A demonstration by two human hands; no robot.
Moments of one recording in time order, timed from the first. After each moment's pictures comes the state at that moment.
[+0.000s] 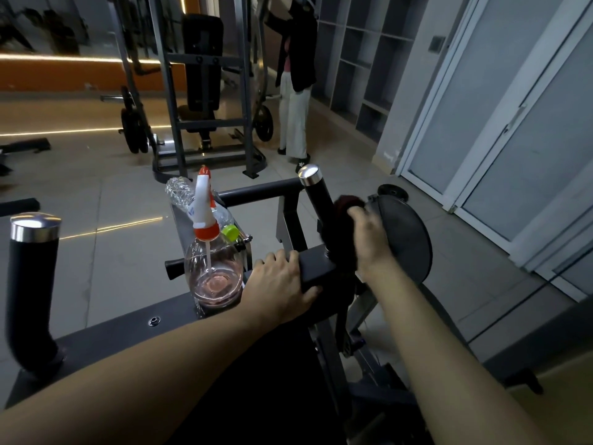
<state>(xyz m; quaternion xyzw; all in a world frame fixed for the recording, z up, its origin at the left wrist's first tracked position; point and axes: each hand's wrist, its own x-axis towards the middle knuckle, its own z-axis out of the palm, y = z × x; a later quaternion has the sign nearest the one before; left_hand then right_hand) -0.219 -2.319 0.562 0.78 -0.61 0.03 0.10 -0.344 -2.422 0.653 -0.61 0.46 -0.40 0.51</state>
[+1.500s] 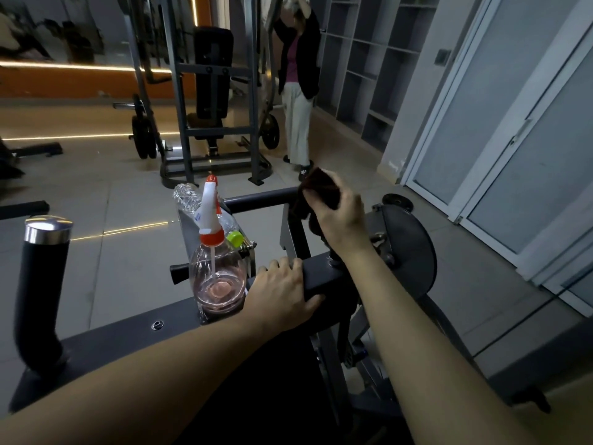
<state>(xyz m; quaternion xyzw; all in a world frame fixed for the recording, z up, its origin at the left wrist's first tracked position) -0.220 -2.321 0.559 0.79 -0.60 0.04 0.11 -0.299 -2.425 0.679 -0.77 0.29 -0.45 0.35</state>
